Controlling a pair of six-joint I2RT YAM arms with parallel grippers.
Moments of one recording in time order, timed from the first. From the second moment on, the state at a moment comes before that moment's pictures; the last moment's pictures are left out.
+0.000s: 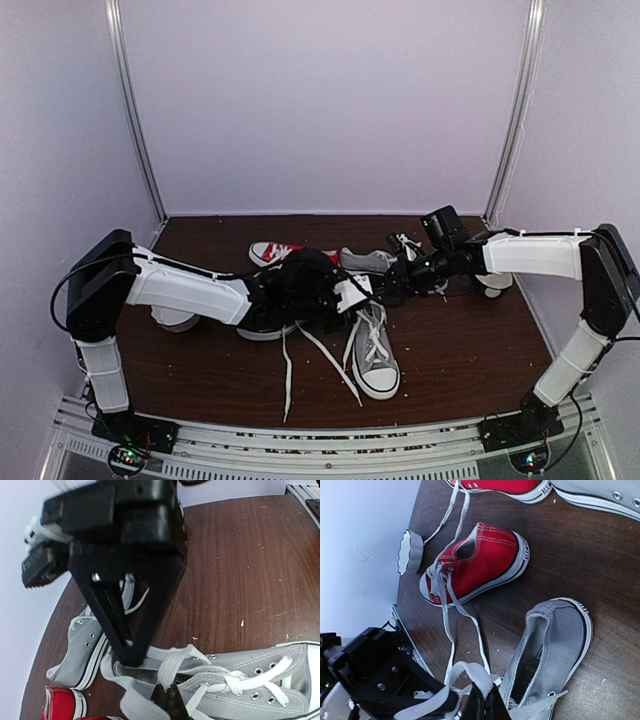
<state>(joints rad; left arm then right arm) -1.06 1.91 1.18 0.25 0.05 0.48 0.51 1.62 1.04 -0.24 -0.68 0.57</state>
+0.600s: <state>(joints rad) -1.06 1.89 1.16 0.29 0.04 0.46 0.53 1.70 1.07 -0.42 -0.73 0.37</state>
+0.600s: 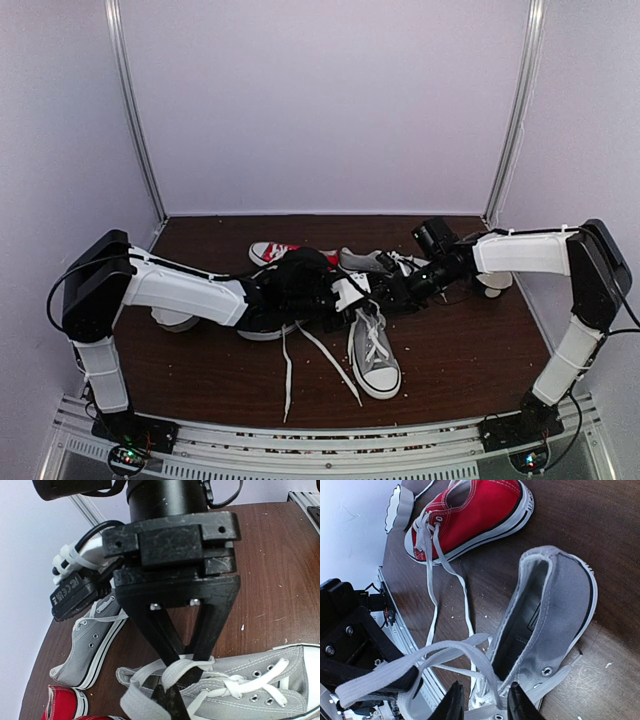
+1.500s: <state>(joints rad) -1.06 1.88 1.17 0.22 -0.02 0.41 0.88 1.23 0.27 0.59 -0.18 -0.11</state>
